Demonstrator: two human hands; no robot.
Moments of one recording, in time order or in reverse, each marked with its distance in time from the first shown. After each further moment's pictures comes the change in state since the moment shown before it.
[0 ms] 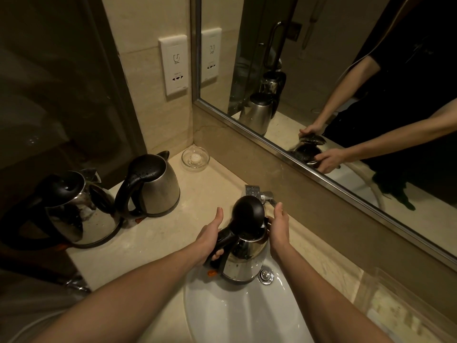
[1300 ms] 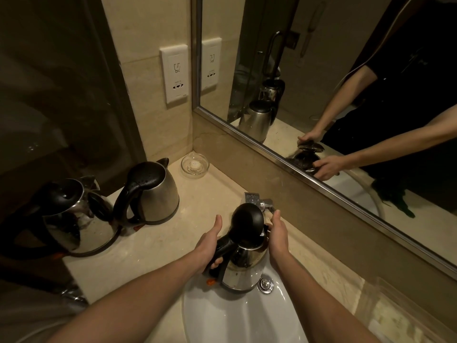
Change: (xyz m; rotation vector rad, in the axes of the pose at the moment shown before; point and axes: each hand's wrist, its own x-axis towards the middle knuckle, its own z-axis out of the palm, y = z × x) left_hand 0.002 0.002 0.000 -0.005 0.020 -0.022; right_hand 0.001 -0.002 -0.002 -0.073 -0.020 -0.028
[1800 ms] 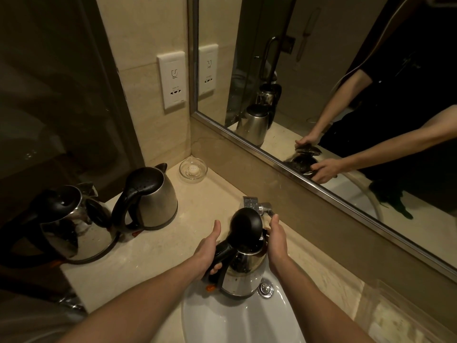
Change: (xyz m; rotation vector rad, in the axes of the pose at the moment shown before) left_hand -0.002 -0.001 0.000 -0.004 -0.025 0.014; right_hand -0.001 0.003 -0.002 -0.011 -0.009 -0.013
